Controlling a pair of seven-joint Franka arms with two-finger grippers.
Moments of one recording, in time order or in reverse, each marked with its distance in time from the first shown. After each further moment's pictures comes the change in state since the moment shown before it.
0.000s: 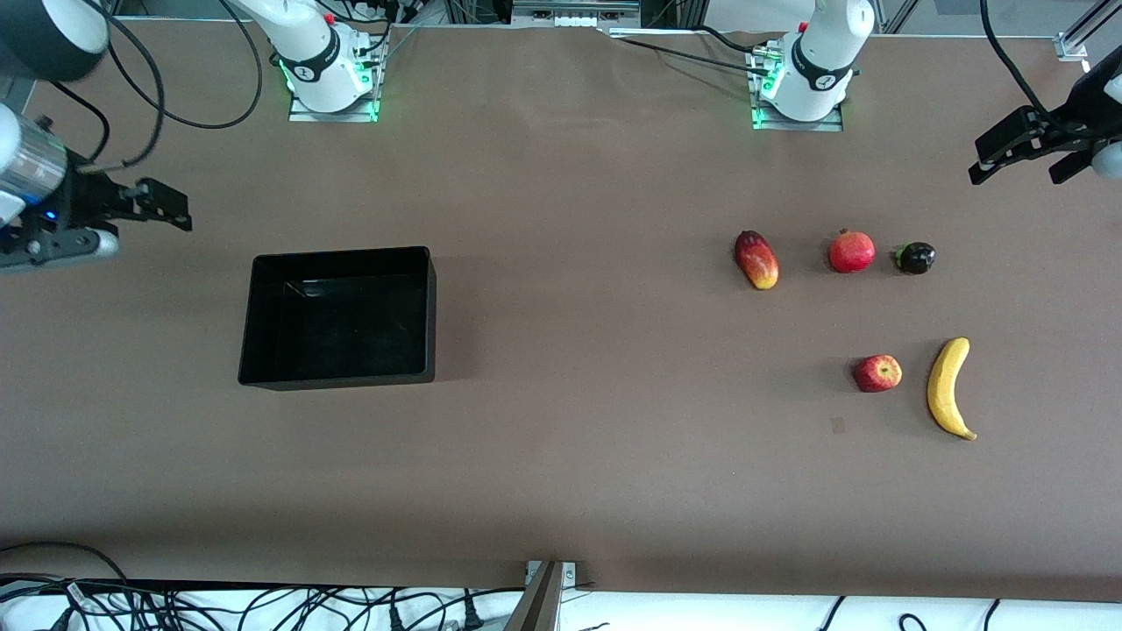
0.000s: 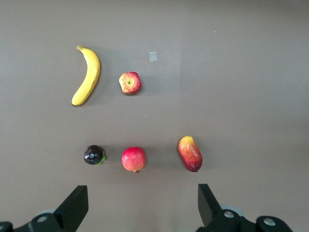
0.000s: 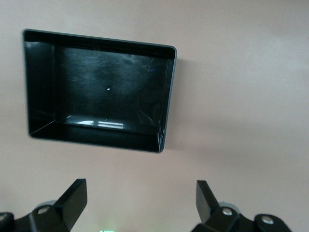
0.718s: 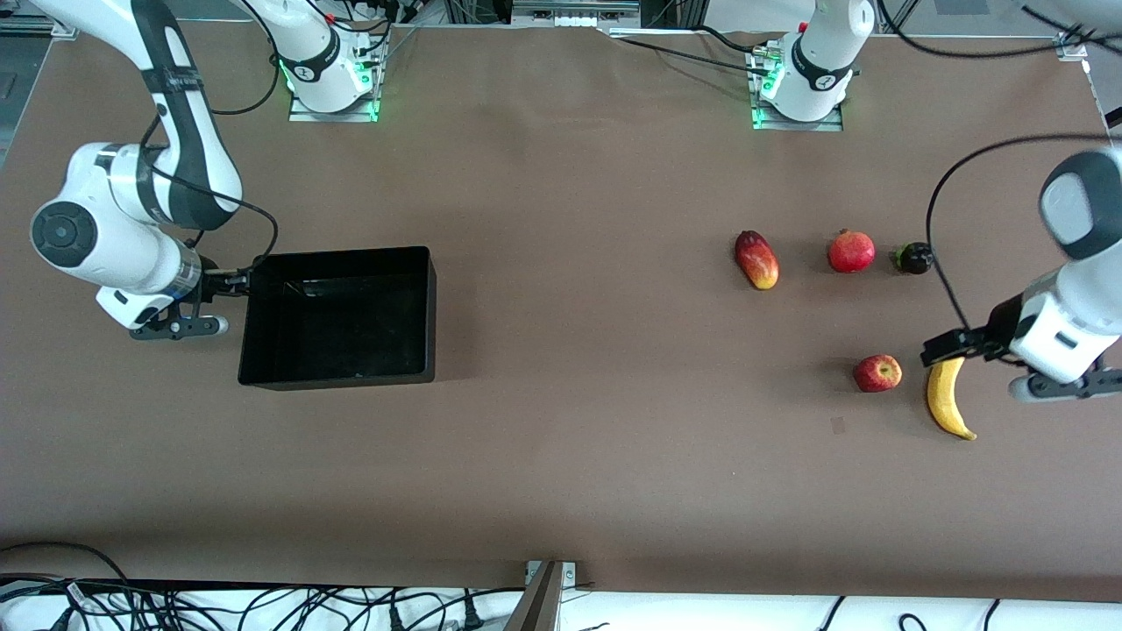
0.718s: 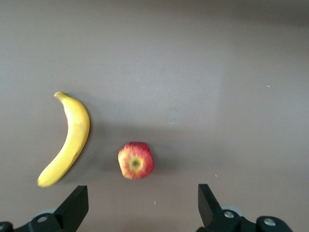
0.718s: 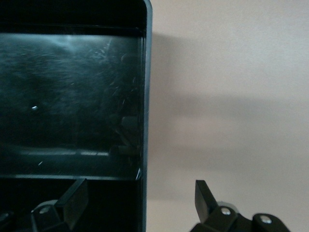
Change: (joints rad) left arm 0.052 0.491 0.017 -0.011 0.000 0.554 0.005; right arm -0.020 0.212 -0.031 -0.345 0.000 0.534 0.038
